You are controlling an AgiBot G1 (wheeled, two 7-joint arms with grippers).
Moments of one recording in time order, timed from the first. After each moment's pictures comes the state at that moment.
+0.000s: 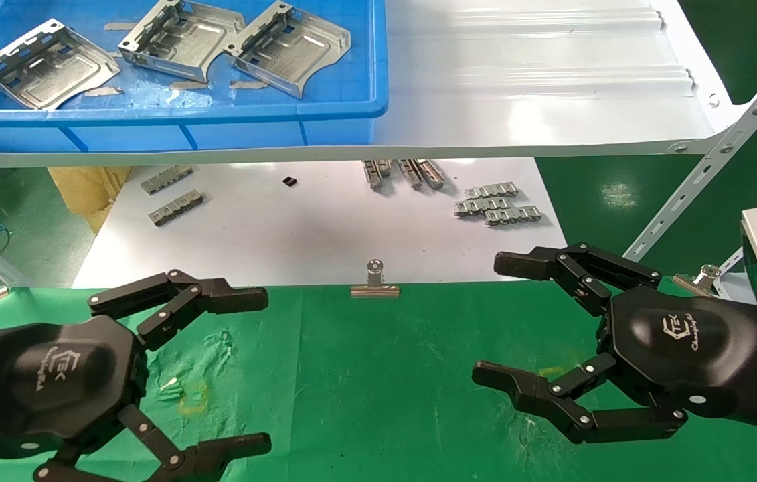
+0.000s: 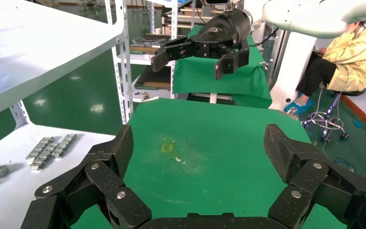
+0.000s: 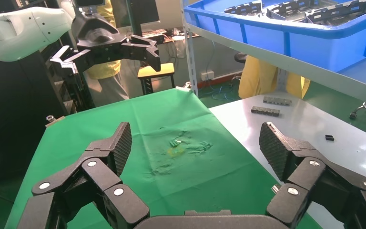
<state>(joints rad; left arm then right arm) -1.08 0.62 0.28 -1.28 0.73 1.48 -0.19 1.05 -0.54 -0.38 1.19 -0.61 -1.40 0.11</state>
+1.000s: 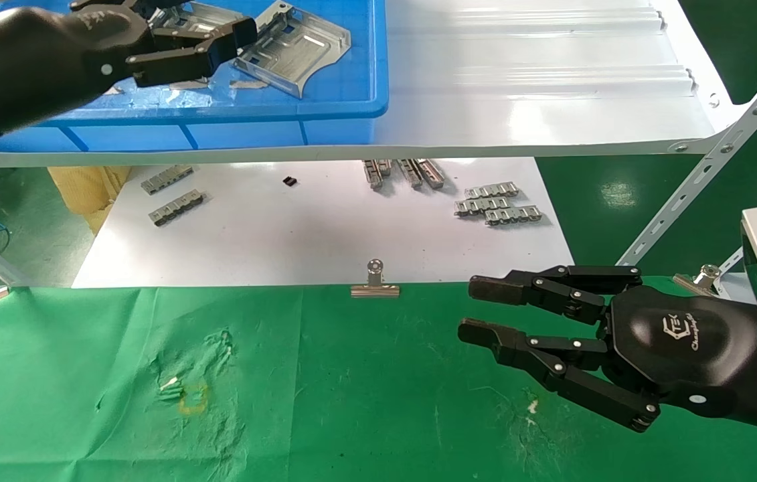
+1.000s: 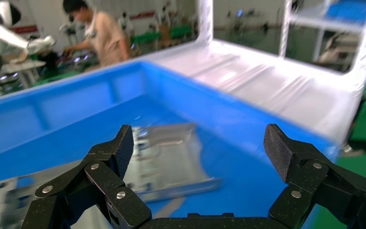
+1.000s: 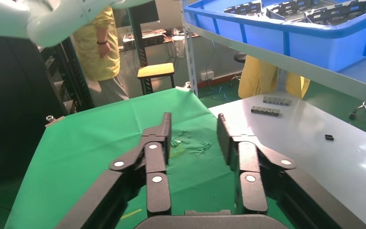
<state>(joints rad) -1.59 0.89 0.39 -0.83 1.08 1.07 -0.21 1.05 -0.54 -0.38 1.19 -0.61 -1.40 0.11</state>
